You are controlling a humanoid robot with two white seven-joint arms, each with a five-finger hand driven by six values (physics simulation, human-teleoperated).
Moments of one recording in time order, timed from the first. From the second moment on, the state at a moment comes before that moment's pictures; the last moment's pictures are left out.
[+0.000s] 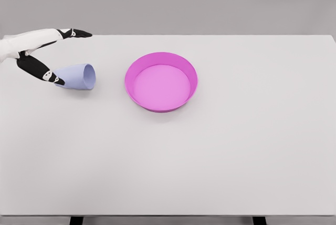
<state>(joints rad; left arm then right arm) -0.60 1.01 -0.47 -1.77 0.14 0.03 -0.61 0.02 0.00 0.21 0.05 -0.08 -0.07 -0.06</state>
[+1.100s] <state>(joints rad) -0.58 0.88 -0.54 -1.51 -0.06 -0.11 -0.57 0.02 0.00 0.21 0.05 -0.08 -0.07 -0.06</state>
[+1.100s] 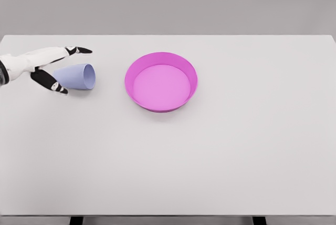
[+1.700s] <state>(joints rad) -0.64 0.78 -0.61 -1.33 -0.12 -0.10 -0.57 0.02 0.00 0.21 0.05 -0.08 -0.07 -0.06</state>
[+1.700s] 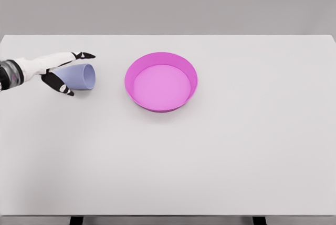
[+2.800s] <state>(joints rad) -0.63 0.83 -0.57 -1.48 0.53 -0.14 -0.58 0.02 0.00 0.21 0.05 -0.08 -0.07 -0.06</state>
